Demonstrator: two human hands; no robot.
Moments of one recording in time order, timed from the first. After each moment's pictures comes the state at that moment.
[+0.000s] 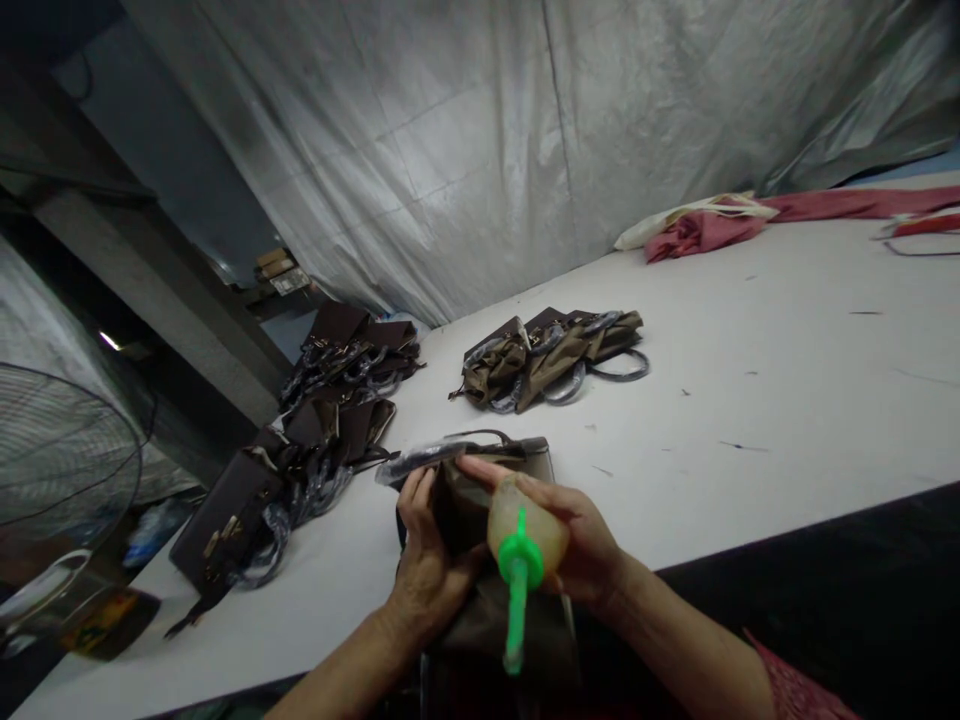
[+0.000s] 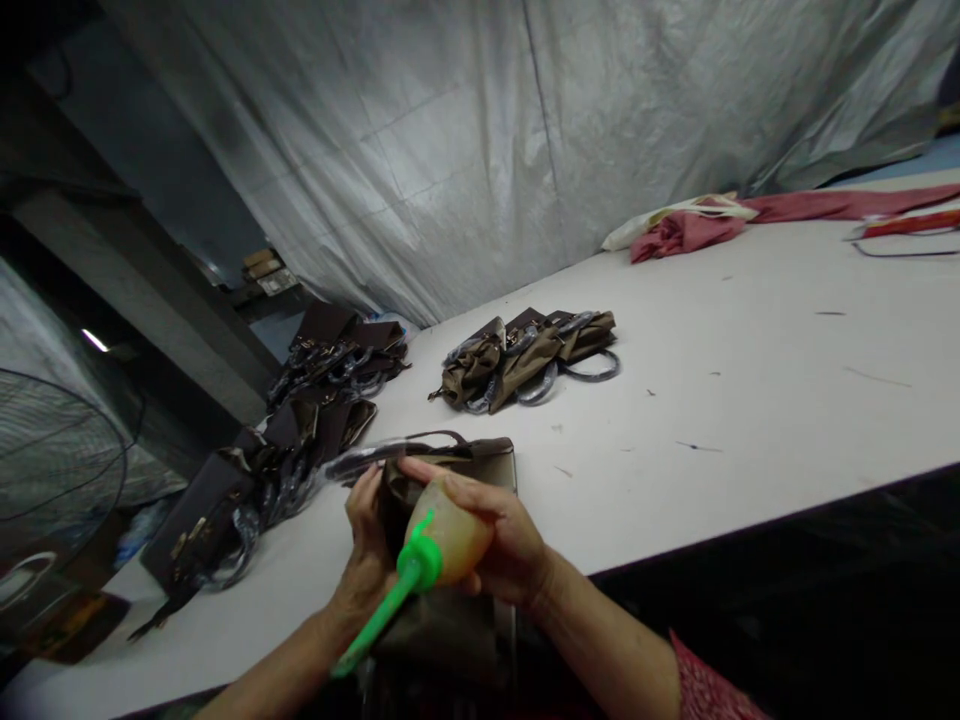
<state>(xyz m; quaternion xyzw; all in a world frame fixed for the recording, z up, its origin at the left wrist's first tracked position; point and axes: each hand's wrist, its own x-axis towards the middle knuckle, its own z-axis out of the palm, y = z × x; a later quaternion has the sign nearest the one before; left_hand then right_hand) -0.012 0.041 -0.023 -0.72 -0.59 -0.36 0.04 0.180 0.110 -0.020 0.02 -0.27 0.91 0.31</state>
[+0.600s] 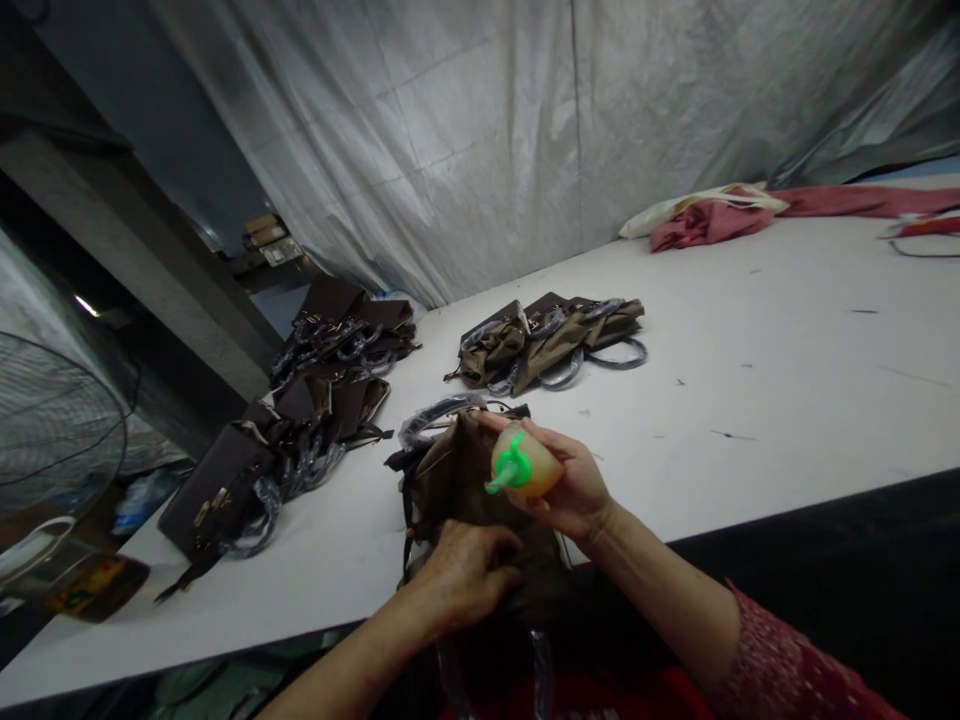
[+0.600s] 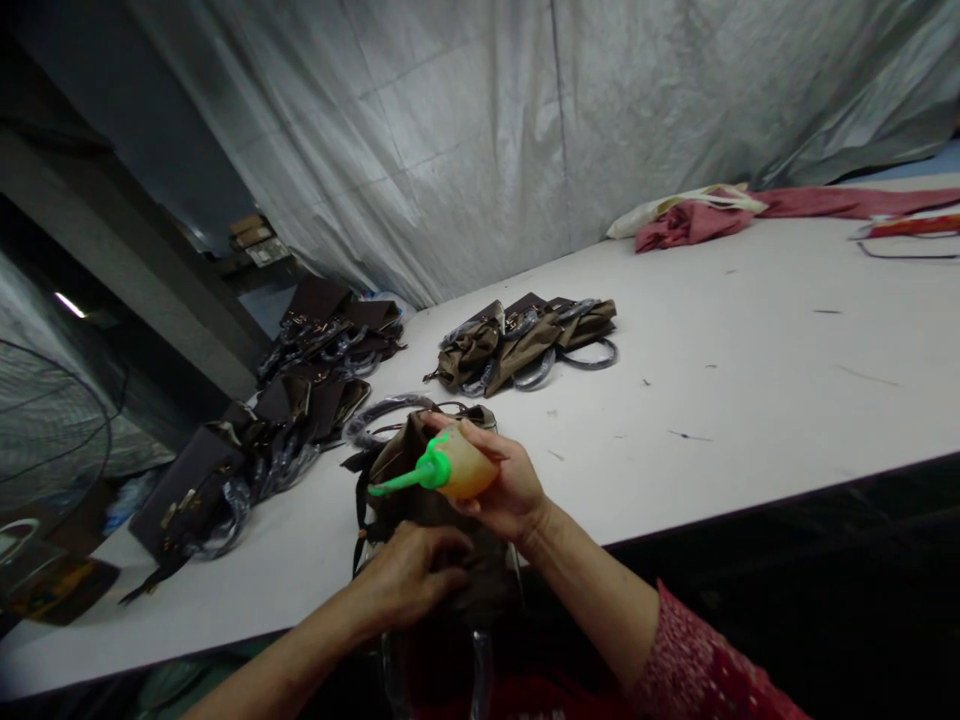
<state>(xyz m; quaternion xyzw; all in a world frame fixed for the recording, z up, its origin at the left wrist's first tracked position) 0.034 0.040 -0.010 -0.71 -0.65 -0.04 -0.26 0.183 0.138 -0.008 0.01 -0.23 0.91 0.35</state>
